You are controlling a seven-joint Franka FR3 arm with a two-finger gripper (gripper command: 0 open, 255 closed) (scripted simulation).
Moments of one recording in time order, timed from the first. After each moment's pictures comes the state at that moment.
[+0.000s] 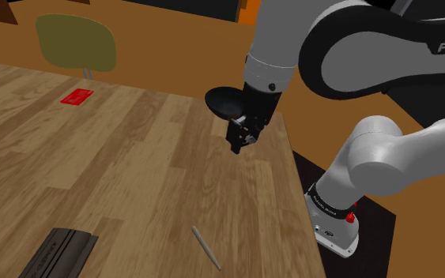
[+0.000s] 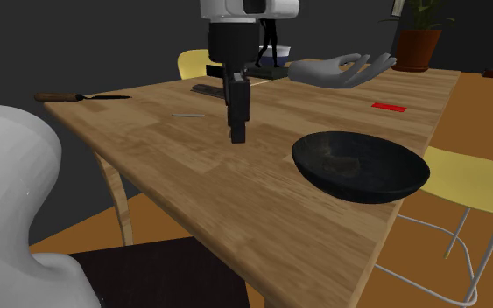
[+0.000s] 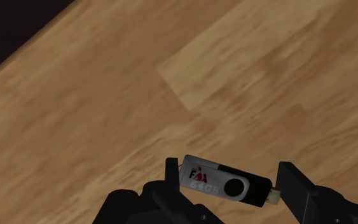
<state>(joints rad) 0.16 -0.83 0.43 -2.67 0.33 1.87 0.41</state>
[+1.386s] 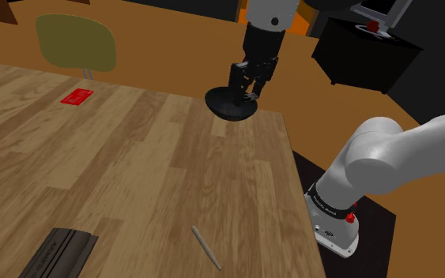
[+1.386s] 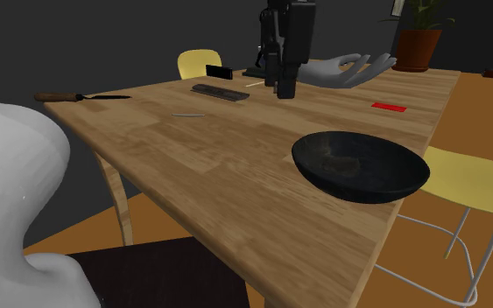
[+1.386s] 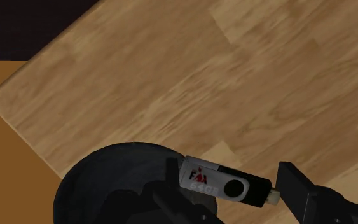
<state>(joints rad) 0.07 -0.73 0.29 -2.44 0.19 1.72 0.30</state>
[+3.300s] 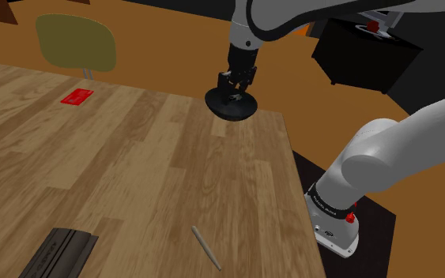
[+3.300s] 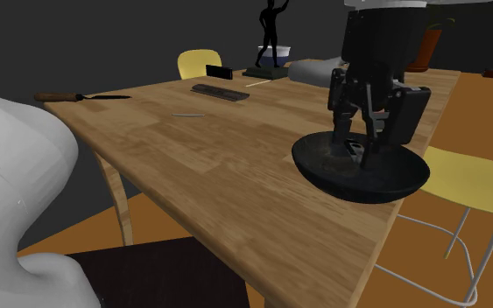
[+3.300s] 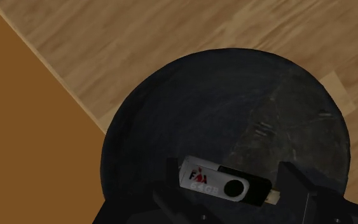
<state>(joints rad) -0.03 -0.48 0.19 -2.47 0.10 1.99 0.15</state>
